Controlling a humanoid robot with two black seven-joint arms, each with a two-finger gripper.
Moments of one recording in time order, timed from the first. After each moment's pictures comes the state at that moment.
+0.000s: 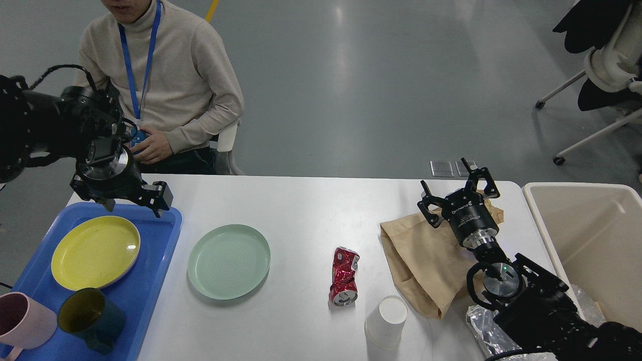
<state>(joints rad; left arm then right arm) -1.80 0.15 1.59 -0.98 0.07 -0.64 -0.12 0.59 -0.06 0.83 0.33 0.06 0.65 0.35</state>
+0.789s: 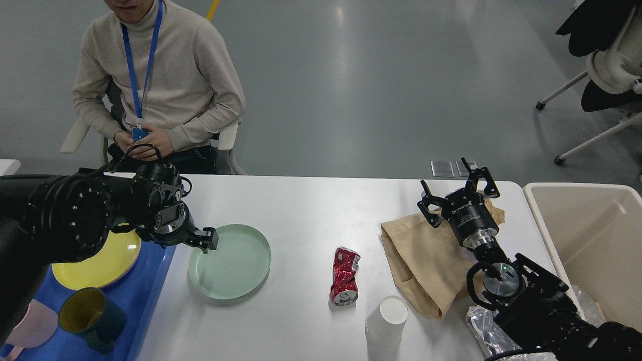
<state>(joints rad) -1.38 0.05 1.35 -0.64 0.07 -0.56 0.05 0.59 -0.06 0.83 0.33 0.06 0.65 0.35</state>
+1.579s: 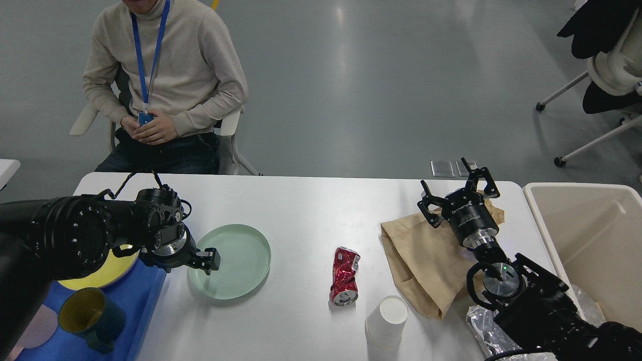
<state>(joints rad) -1.27 0.05 1.29 -0.60 0.07 -0.56 0.06 0.59 -0.06 0.83 0.33 0.06 0.65 0.35</state>
